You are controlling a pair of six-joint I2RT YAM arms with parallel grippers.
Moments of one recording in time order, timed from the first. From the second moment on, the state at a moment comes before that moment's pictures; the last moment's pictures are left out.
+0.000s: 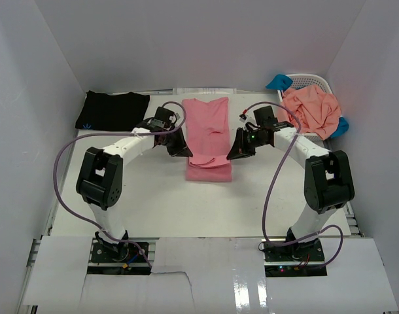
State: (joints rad) left arm -0.41 1.81 1.31 -0.47 0.39 -0.69; right arm 0.32 1.70 1.21 -0.53 -0.66 0.35
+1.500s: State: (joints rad) left arm -0.34 2.02 1.50 -0.44 0.41 -0.70; right arm 0.30 1.97 1.52 -0.56 -0.64 0.33
